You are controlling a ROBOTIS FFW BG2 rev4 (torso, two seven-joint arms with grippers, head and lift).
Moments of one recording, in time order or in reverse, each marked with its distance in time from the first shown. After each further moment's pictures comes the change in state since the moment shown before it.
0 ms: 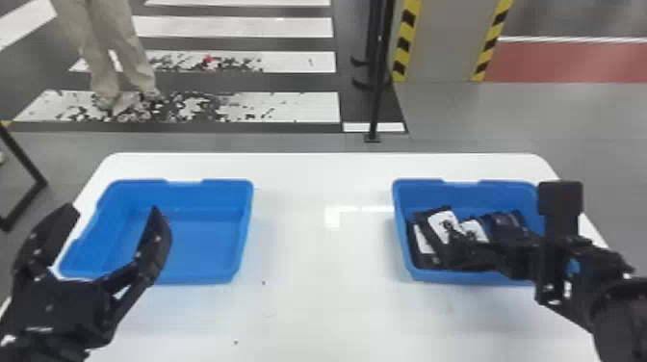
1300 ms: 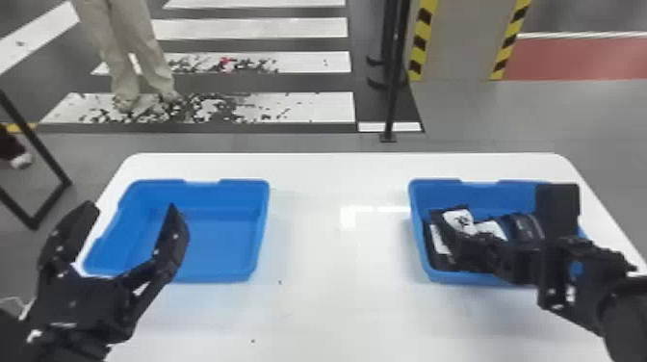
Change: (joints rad) left arm 0.003 -0.001 0.003 0.005 0.002 -0.028 0.000; right arm -0.030 -0.010 0.057 0.028 -0.065 0.054 0.014
